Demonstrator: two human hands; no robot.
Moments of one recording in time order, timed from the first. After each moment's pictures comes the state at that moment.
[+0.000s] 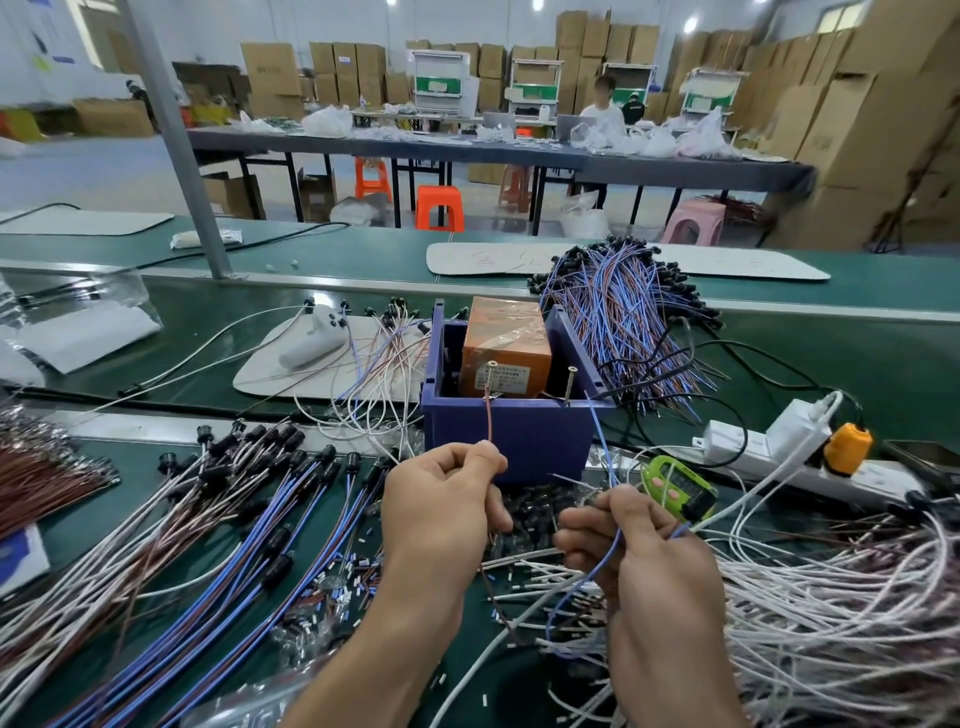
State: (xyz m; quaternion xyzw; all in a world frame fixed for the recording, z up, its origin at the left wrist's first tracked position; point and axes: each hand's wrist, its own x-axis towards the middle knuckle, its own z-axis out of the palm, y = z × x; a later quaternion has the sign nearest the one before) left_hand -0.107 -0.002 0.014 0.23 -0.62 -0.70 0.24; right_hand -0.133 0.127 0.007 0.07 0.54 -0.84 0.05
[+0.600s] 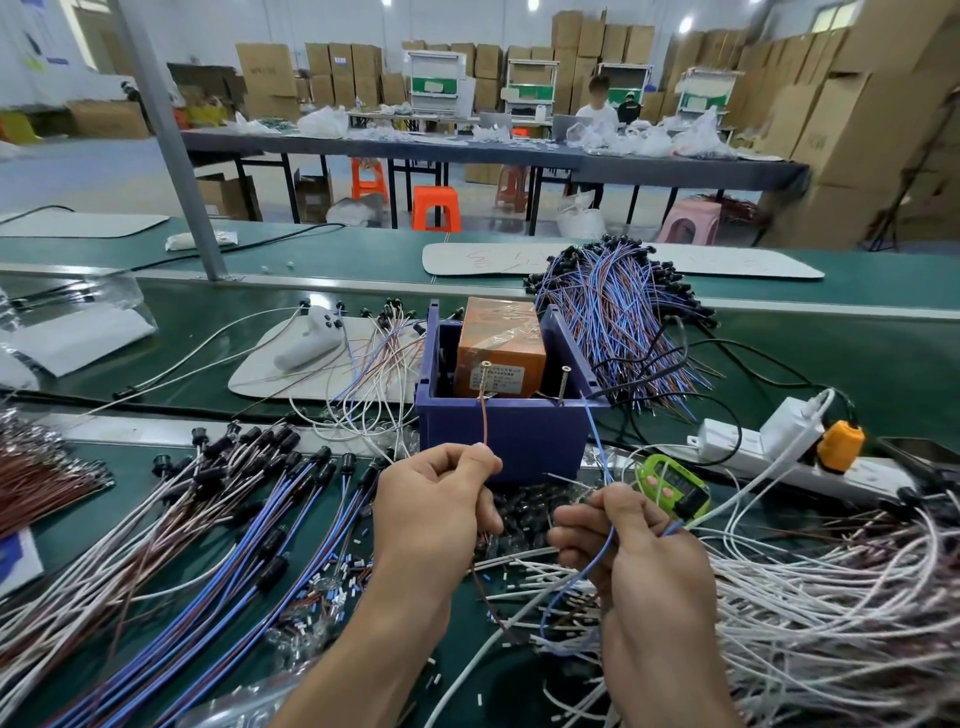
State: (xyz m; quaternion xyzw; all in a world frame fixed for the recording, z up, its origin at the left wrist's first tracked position) left_hand -0.106 -0.006 0.010 0.22 -0.63 -0.71 0.24; right_hand -0.133 0.126 0.008 0.08 0.55 -0.83 0.05
